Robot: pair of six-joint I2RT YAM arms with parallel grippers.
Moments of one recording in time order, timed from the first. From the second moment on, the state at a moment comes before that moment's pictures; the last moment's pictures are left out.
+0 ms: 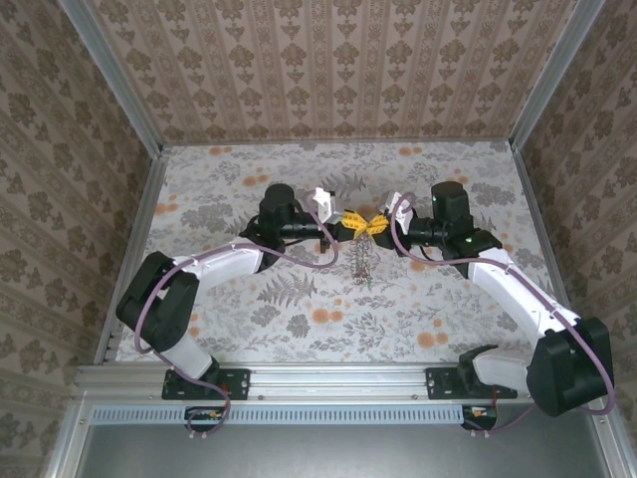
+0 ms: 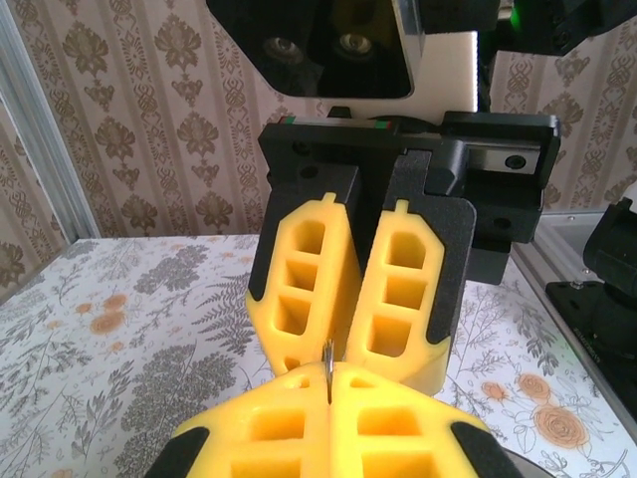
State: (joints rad) left arm -0.69 1.61 0.93 0.59 0.92 0.14; right arm 0.27 1.21 0.86 -0.18 -0.76 -0.45
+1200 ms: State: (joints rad) left arm -0.70 1.61 0.93 0.47 0.89 0.22; right arm 0.30 1.26 0.78 -0.11 -0.68 -0.37
